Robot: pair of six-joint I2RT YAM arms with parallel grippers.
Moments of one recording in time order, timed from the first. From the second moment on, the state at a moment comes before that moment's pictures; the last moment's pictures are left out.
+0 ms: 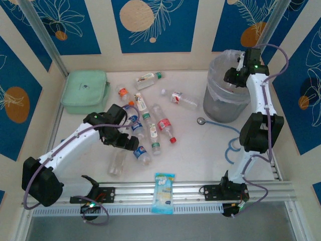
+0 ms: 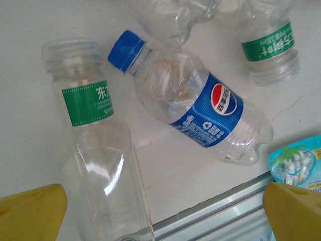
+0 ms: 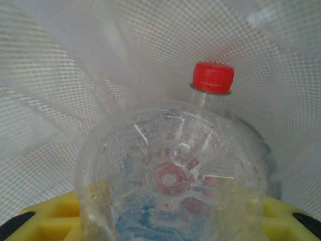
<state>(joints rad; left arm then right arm) -0.54 1.26 1.03 -1.12 0.18 -0.27 -0.17 1.88 1.83 -0.89 -0.13 0.16</state>
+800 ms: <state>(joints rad) -0.54 1.20 0.90 -1.23 0.18 -0.45 -0.21 1.85 1.85 -0.98 -0.22 0.22</state>
